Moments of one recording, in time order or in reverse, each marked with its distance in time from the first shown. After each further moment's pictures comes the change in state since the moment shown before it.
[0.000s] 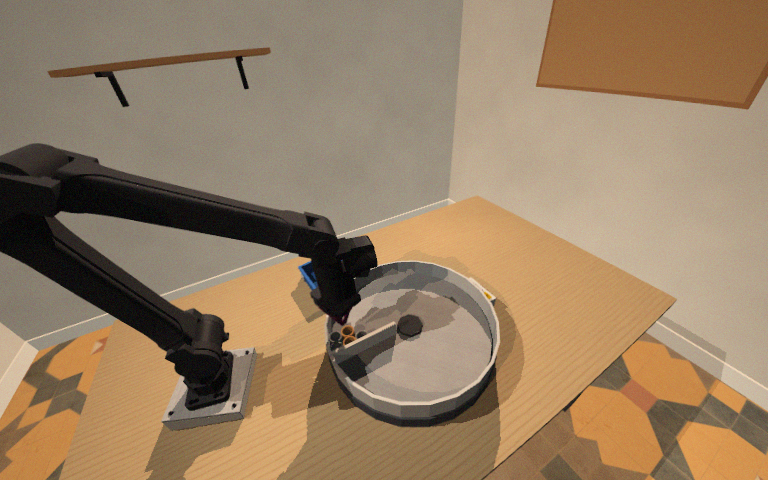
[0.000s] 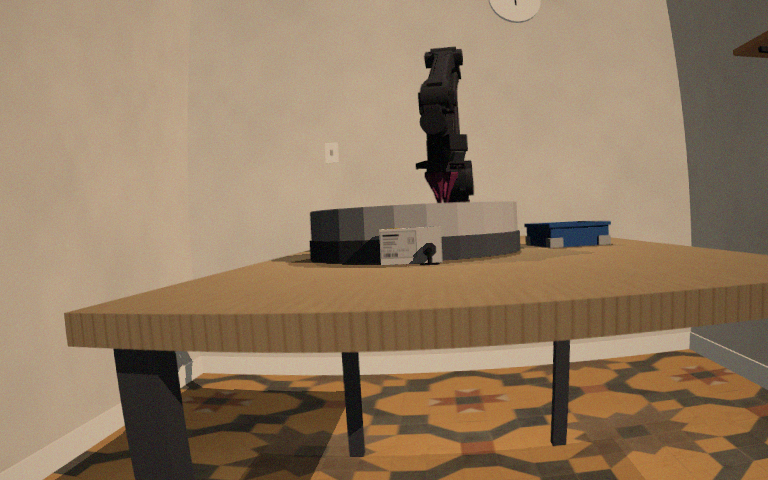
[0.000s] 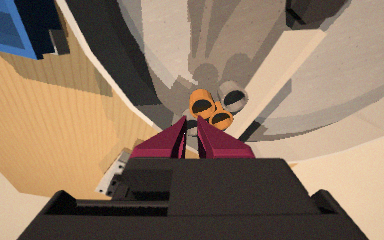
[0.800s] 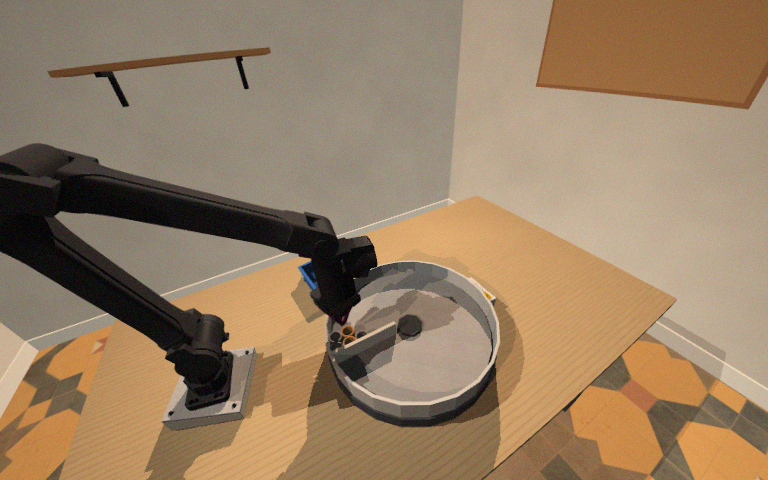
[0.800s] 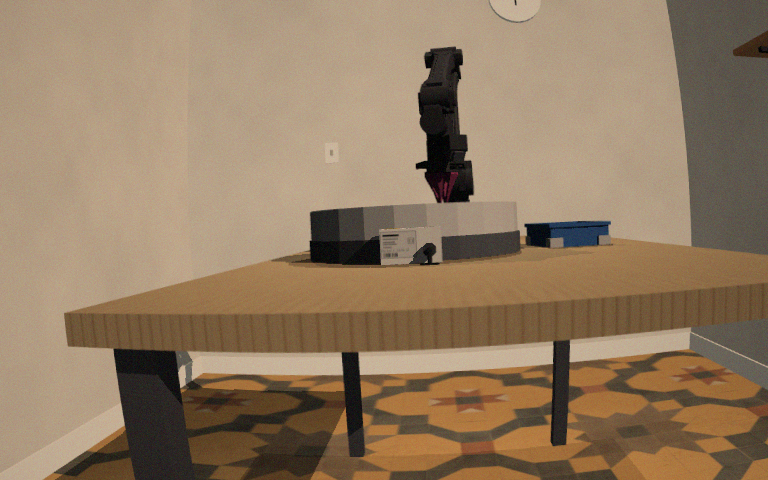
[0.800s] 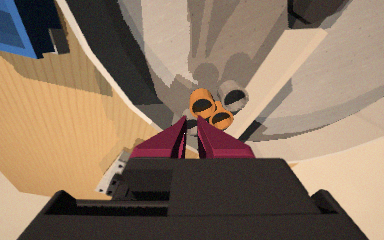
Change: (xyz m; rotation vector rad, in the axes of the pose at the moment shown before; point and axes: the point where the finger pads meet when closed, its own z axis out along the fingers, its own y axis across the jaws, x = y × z) arm 0.001 0.000 0.000 -0.001 0.002 0.000
